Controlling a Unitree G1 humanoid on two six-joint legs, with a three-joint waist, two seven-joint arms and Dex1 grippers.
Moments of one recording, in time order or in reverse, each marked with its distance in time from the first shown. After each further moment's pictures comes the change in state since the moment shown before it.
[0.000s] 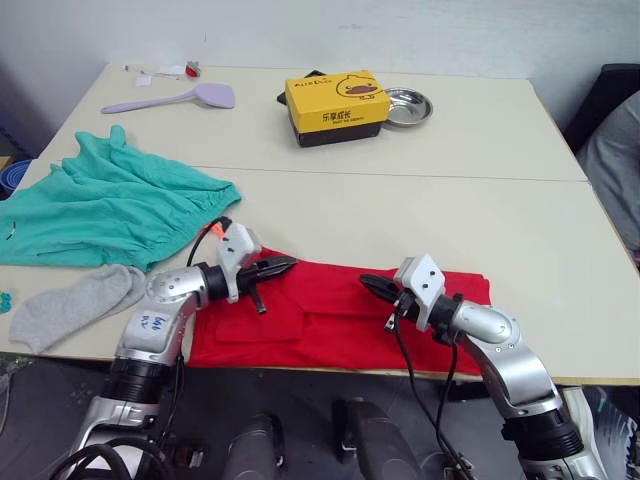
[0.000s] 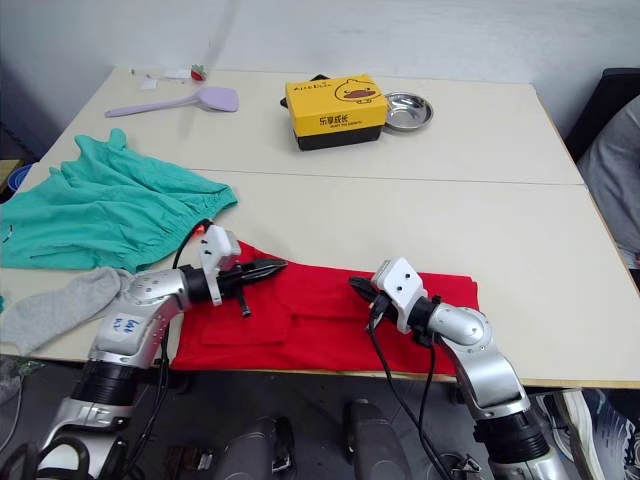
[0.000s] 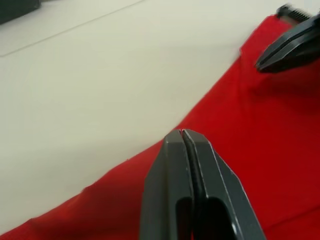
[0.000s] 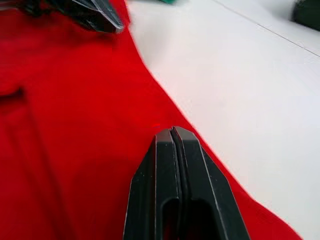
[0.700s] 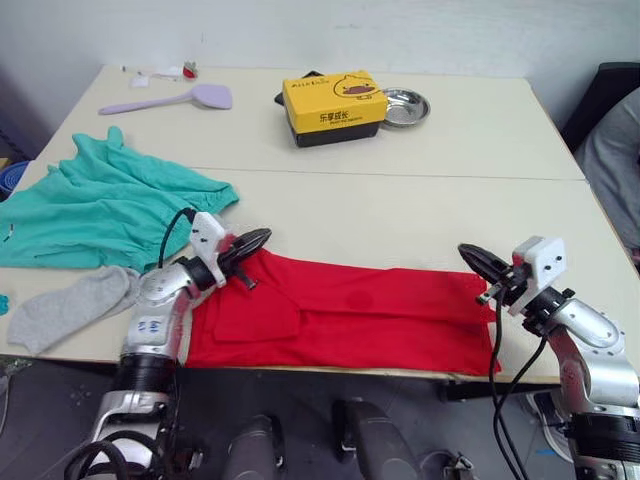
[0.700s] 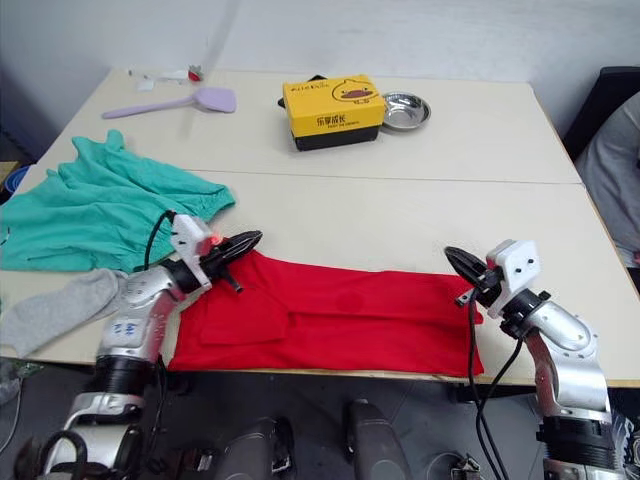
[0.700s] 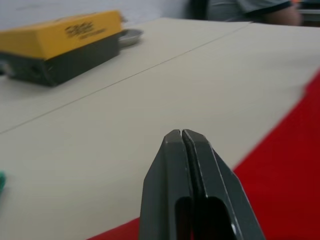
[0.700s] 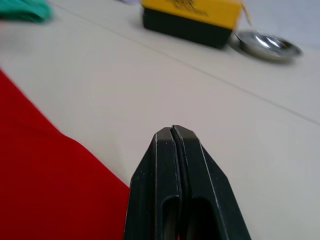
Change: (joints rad) left arm 0.062 0.024 0.138 -0.003 -0.112 -0.217 -0.079; right arm 0.099 -0.120 -0.356 0.066 0.301 -0.190 0.188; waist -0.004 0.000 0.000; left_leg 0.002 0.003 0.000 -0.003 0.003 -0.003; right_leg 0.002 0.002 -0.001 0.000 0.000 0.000
